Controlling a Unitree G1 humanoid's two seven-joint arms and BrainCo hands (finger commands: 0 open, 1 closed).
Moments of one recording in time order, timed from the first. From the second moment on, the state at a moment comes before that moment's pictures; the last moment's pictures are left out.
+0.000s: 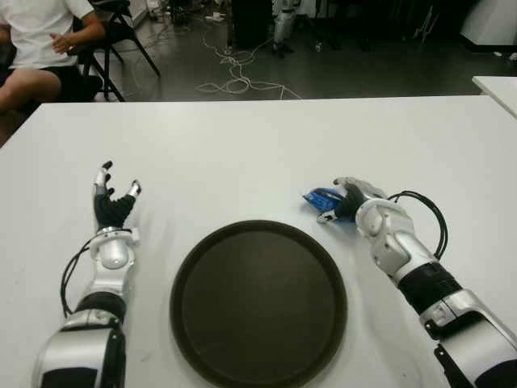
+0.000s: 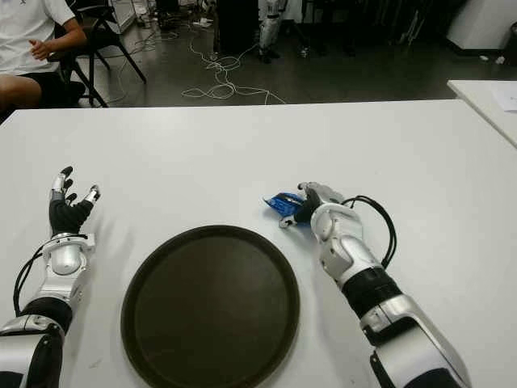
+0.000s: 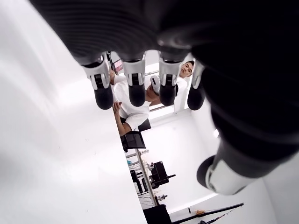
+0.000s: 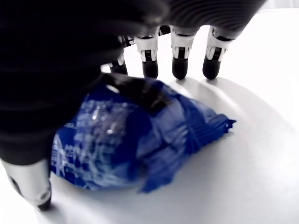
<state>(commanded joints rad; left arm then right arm) -0.52 0.24 0.14 1.18 0.09 -0.57 0.37 -0.55 -0.28 0.46 0.49 -0.66 0.46 0.22</state>
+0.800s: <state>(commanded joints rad) -0.52 0.24 0.13 1.17 0.09 -0.57 0.37 -0.55 -0.28 0.47 0.45 -0.66 0.52 0.28</state>
